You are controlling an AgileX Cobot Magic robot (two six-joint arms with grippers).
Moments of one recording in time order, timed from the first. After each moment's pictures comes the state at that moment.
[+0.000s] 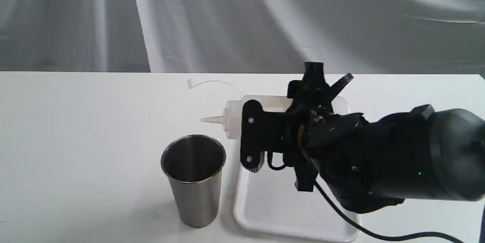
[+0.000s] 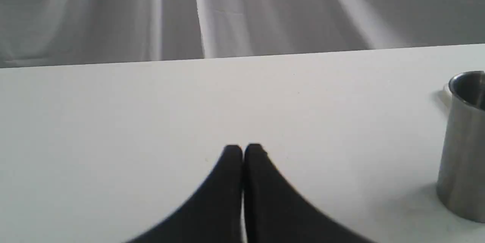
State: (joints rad) left arm -0.02 0.00 0.00 -0.01 0.27 0.04; right arm 0.59 1.80 -0.98 -1.69 0.59 0.64
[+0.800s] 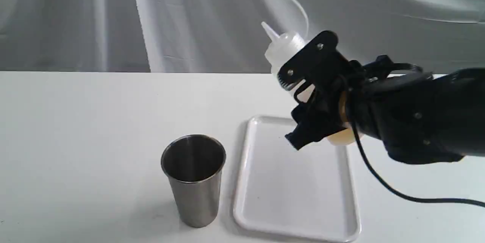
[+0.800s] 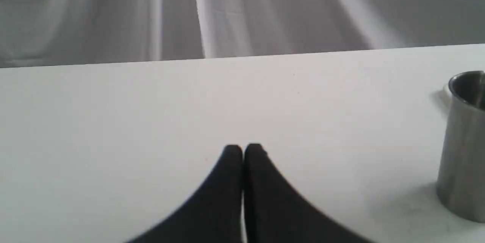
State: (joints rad) left arm -0.02 0.00 0.00 -0.01 0.27 0.04; right arm 0.39 1.67 -0.98 -1.57 0.36 1.21
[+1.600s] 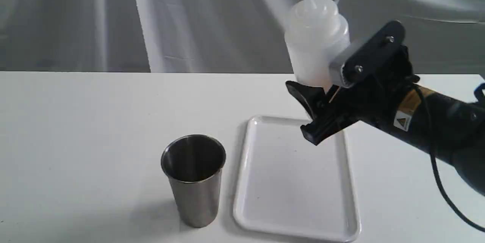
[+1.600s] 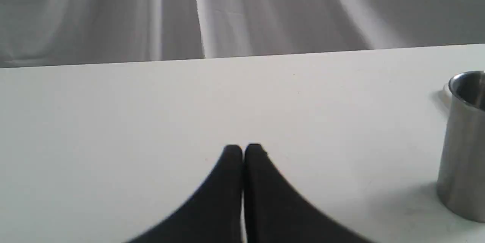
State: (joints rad) left arm -0.02 0.00 0.00 -0.01 0.27 0.04; right arm 0.19 1.58 -0.69 -0.34 -0.69 -0.12
